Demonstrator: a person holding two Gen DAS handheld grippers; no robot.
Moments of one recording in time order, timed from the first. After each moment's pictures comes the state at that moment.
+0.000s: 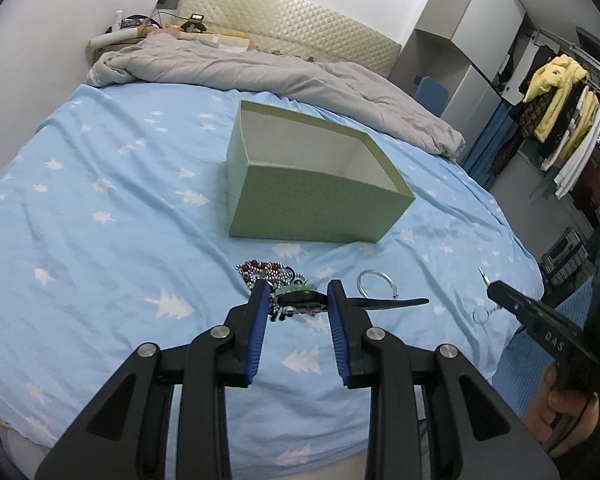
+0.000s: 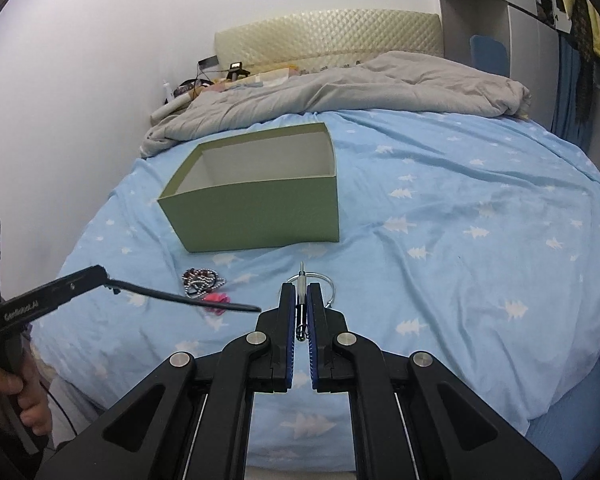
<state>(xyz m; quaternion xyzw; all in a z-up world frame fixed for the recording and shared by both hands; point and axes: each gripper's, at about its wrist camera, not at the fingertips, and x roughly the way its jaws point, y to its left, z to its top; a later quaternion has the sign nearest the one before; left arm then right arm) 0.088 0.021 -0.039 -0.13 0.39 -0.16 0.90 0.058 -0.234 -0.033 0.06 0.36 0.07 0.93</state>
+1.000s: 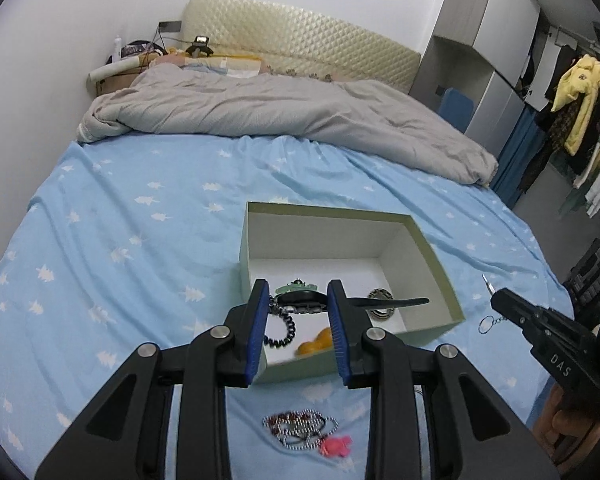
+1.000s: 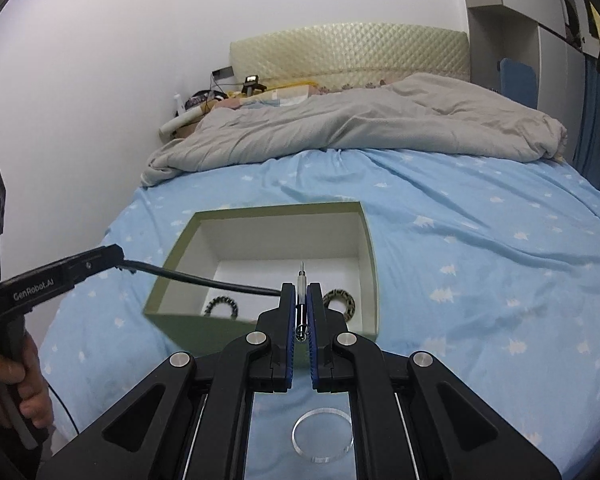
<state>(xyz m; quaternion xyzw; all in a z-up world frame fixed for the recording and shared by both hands) 0.240 0.010 -0.003 -0.09 0.38 -0.12 0.92 0.219 -0.214 -0.003 0.04 0.35 0.10 0.93</state>
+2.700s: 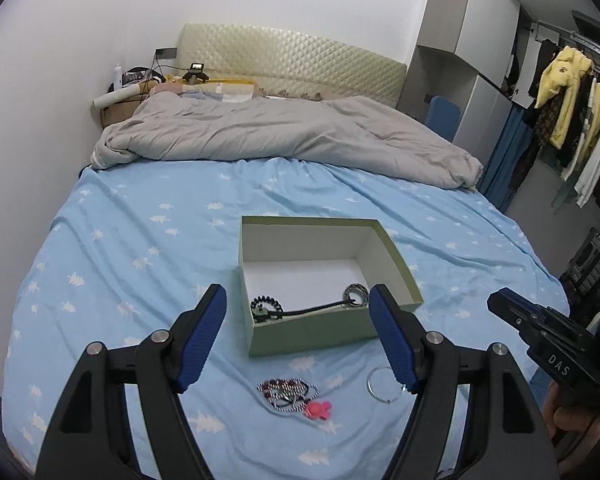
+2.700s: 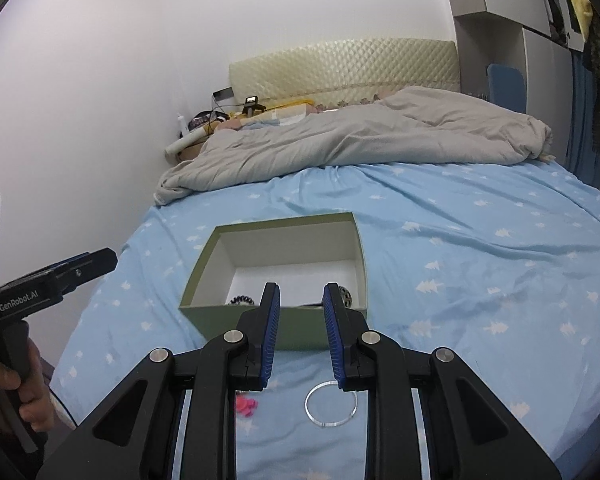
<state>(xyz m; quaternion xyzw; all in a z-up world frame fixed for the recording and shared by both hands) 0.164 0.006 0.054 -0.07 0.34 -0.12 0.93 0.131 -0.225 0.043 0.07 0.31 0.10 0.94</state>
